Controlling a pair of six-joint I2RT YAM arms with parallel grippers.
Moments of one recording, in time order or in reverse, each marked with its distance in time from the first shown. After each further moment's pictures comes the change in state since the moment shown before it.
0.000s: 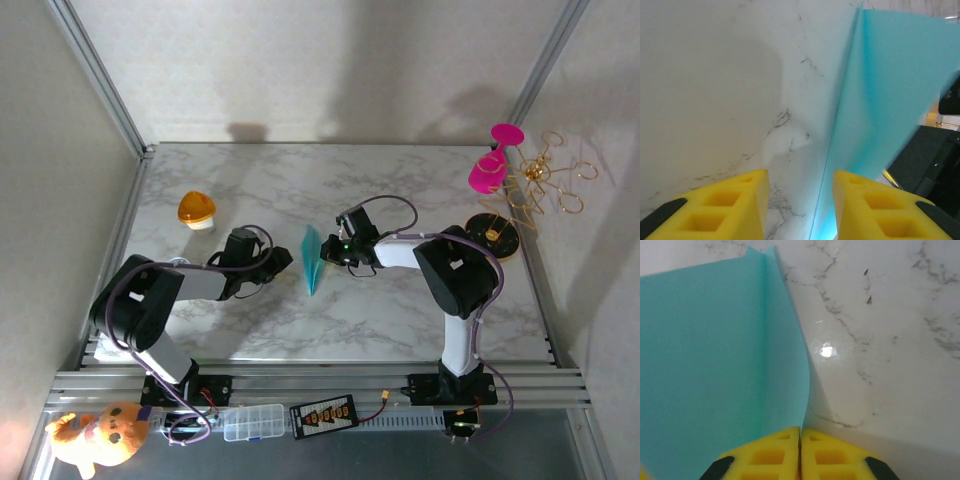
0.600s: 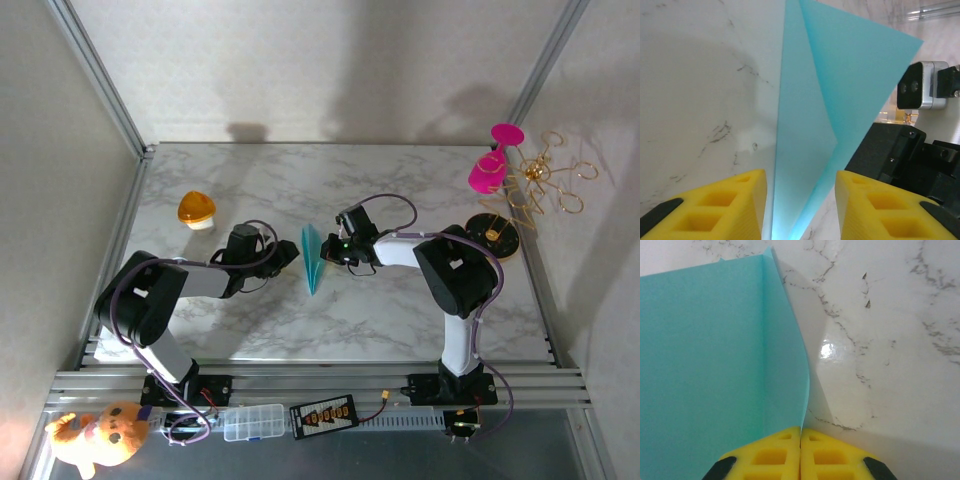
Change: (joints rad) left arm -0.013 0.027 0.028 0.098 0.063 -0.025; right arm -0.002 0.005 0.019 -0.029 0.003 -0.001
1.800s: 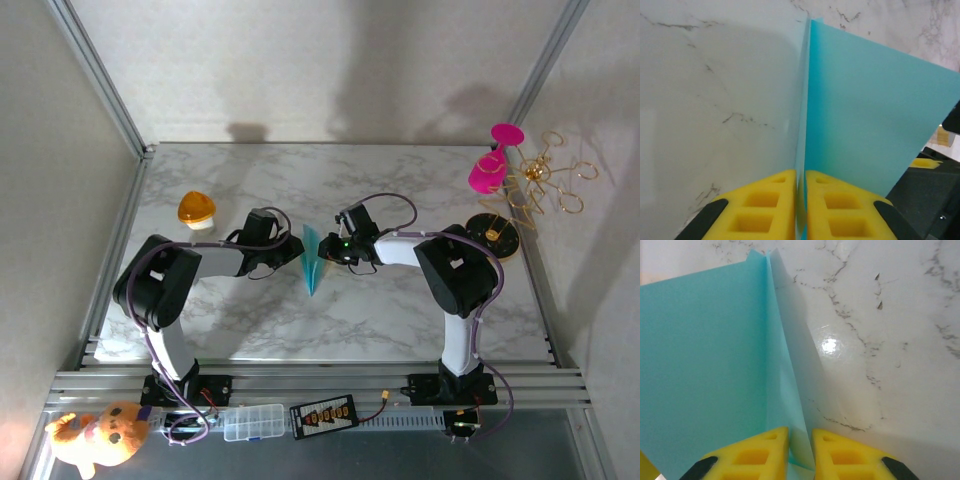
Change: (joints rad) left arm -0.021 0.137 0.241 -0.269 -0.050 0.148; right arm -0.011 0.000 0.007 -0.004 -0.040 -0.011
